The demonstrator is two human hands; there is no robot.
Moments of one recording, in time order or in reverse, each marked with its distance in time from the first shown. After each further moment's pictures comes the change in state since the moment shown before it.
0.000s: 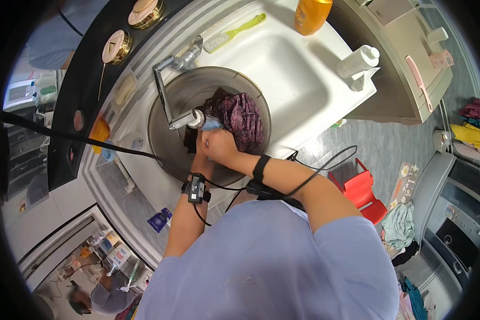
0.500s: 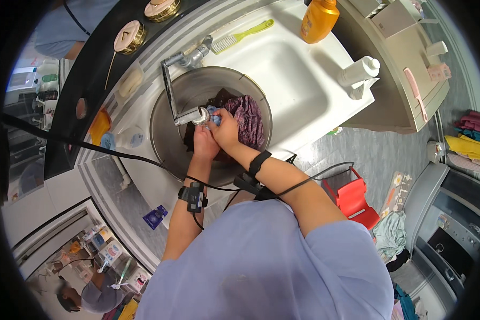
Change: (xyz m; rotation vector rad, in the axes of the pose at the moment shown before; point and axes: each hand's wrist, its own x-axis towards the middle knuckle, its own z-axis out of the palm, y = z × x) left_hand 0.025 0.034 0.040 -0.857 -0.282 -0.161; right_hand 0.026 0.036 0.011 0.108 0.302 0.218
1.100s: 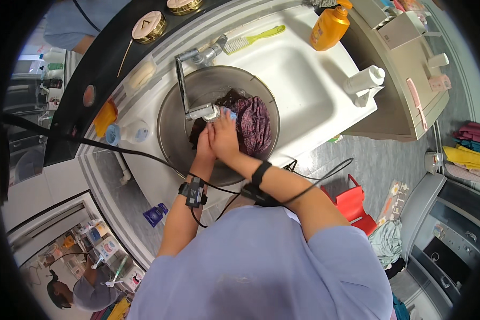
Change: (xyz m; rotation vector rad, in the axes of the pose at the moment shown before) left_hand -0.011 0.008 -0.042 -0.010 0.178 -0.038; right_hand -0.035 -0.008 0.023 -0.412 -0.177 -0.303
